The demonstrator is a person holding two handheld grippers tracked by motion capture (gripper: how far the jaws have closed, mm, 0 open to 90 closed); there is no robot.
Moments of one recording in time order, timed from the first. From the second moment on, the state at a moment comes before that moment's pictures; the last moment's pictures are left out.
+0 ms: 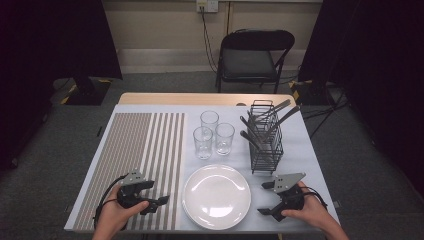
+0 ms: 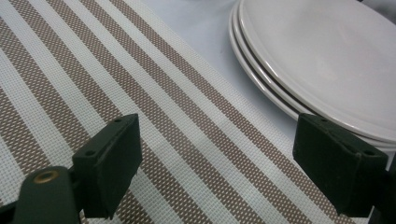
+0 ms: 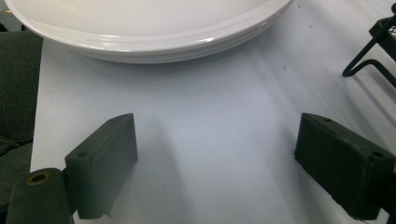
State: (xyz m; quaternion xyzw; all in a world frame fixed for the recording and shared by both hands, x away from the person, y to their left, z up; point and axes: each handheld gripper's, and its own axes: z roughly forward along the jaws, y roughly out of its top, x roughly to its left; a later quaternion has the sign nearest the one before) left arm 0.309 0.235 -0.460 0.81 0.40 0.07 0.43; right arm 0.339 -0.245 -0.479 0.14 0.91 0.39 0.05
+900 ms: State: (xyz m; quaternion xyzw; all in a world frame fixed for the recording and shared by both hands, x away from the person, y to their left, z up) left arm 0.316 0.219 -0.456 0.81 0.42 0.05 0.40; right arm 0.337 -0.237 -0.467 0.15 0.90 0.40 0.05
